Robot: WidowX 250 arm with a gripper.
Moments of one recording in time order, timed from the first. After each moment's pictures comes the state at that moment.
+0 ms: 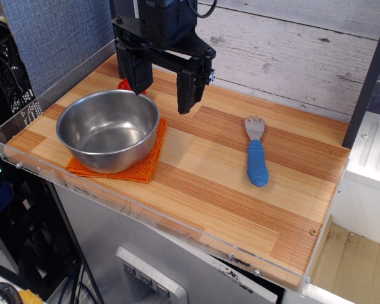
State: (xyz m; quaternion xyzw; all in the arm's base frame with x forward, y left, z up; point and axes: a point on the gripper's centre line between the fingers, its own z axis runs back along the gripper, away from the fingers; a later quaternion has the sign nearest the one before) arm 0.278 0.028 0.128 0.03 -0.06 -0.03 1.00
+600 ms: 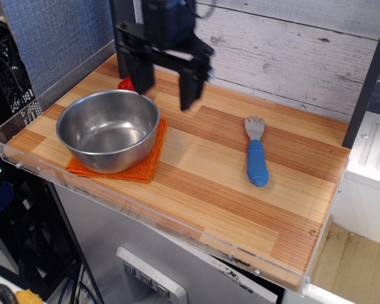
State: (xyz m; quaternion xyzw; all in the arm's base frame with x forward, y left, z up) arm 0.297 0.047 0.118 0.02 -0.05 0.00 1.00
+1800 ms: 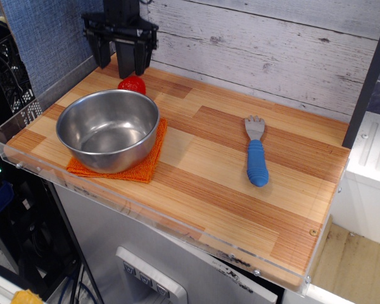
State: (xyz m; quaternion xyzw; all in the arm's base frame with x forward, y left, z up) arm 0.375 0.166 0.064 0.04 -0.01 0.12 0.99
